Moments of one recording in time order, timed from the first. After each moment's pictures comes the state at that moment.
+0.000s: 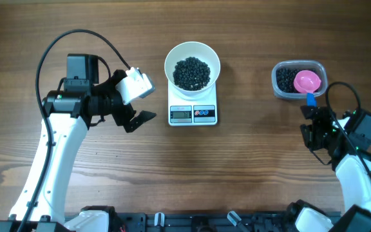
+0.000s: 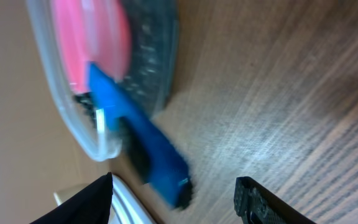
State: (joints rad) left arm -0.04 1.37 1.11 -0.85 0.61 0.93; right arm -0.50 1.25 0.50 -0.20 -0.55 0.98
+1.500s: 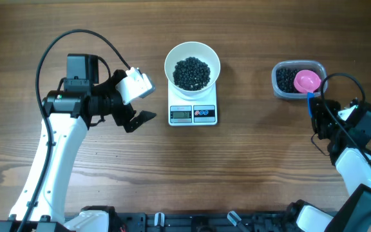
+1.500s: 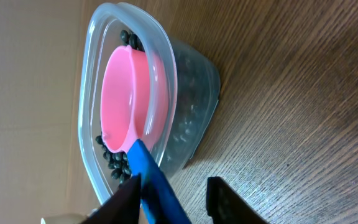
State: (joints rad) left arm -0.04 1.37 1.11 -0.85 0.61 0.93; right arm -0.50 1.36 0.50 0.09 -0.48 0.88
